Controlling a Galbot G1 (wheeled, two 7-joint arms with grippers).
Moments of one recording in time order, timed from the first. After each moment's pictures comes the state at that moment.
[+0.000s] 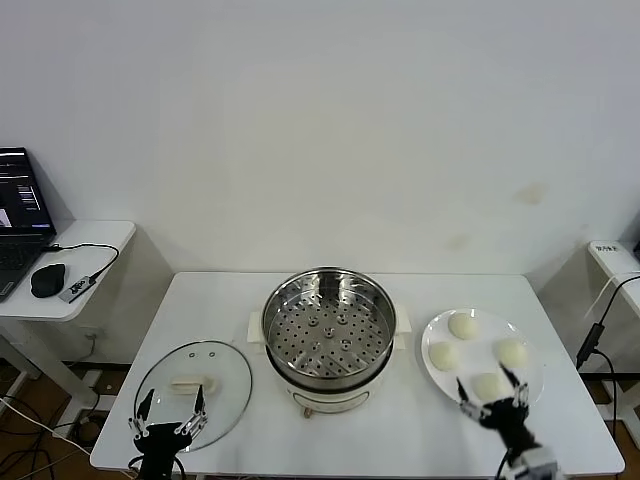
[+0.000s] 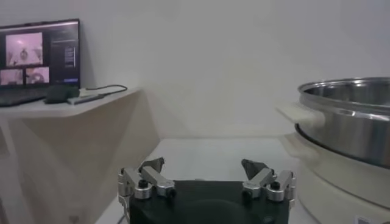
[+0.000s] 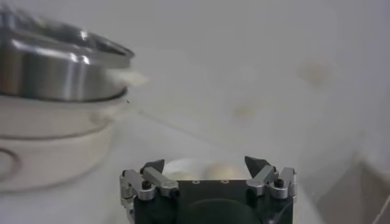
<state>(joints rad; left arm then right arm) 1.80 -1.34 -0.56 -2.11 -0.16 -0.01 -0.23 -1.63 1.17 0.74 1.96 -0.08 -0.01 -0.13</state>
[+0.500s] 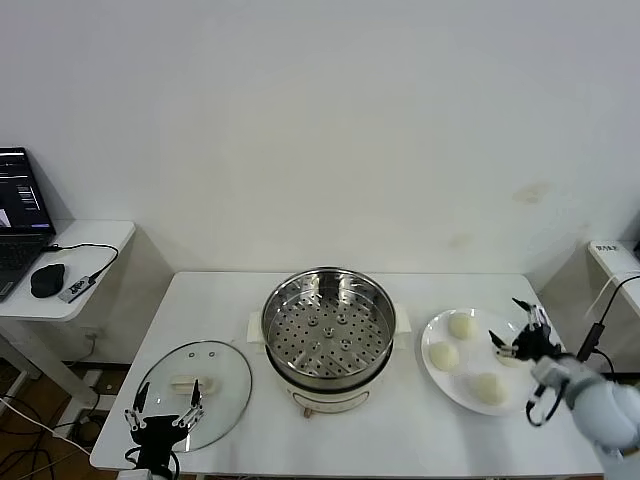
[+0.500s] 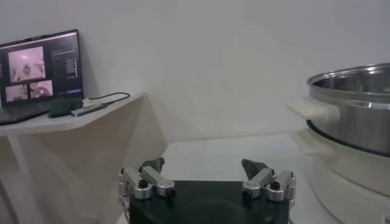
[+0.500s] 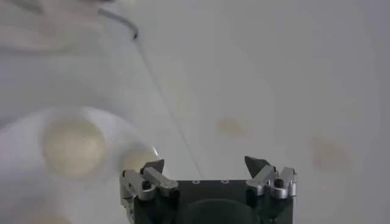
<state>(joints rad) 1.76 -1.32 -0.57 -2.10 -0.11 0.04 -0.25 -1.22 0.74 0.60 1.74 -0.35 -0.11 -0.45</state>
